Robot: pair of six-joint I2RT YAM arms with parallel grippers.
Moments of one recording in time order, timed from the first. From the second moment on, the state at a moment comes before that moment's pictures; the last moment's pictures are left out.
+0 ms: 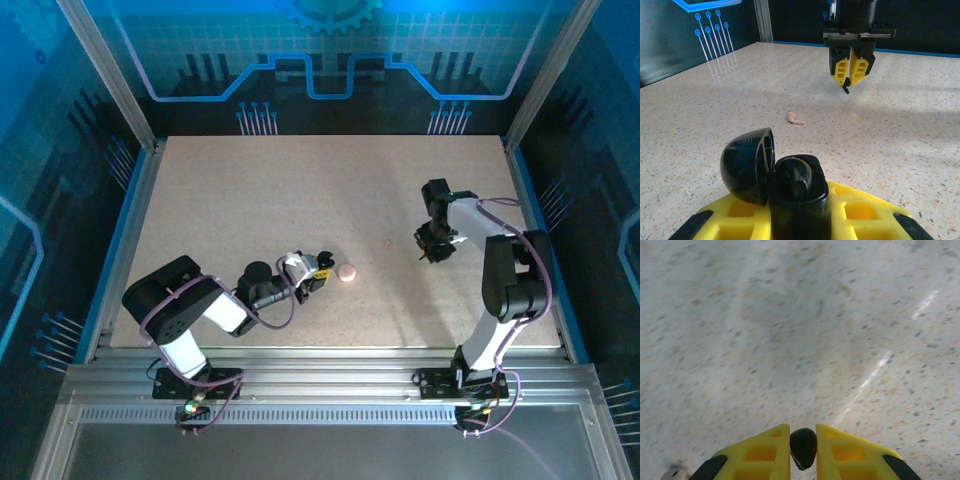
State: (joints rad) left arm -0.66 1.71 0.29 1.28 0.31 0.12; right arm 0.15 1.74 1.15 -0.88 0.05 1.25
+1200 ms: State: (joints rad) left arm -0.66 1.85 0.41 1.29 0.31 0.11; right arm 0.59 1.39 0.81 -0.14 0.22 0.82
